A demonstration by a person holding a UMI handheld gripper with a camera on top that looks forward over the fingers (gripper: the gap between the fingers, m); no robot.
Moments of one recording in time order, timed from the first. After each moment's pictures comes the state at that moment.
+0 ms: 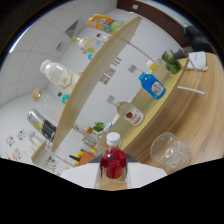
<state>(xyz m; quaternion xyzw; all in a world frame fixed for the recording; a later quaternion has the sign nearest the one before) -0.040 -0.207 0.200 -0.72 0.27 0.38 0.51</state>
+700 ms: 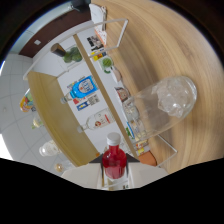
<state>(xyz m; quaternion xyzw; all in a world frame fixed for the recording) -0.020 -0.206 0.206 -0.44 0.55 0.65 0.30</state>
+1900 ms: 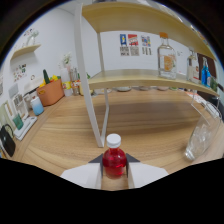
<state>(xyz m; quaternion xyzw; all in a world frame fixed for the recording) -0.169 -0.207 0.022 -0.87 0.00 0.05 0.48</state>
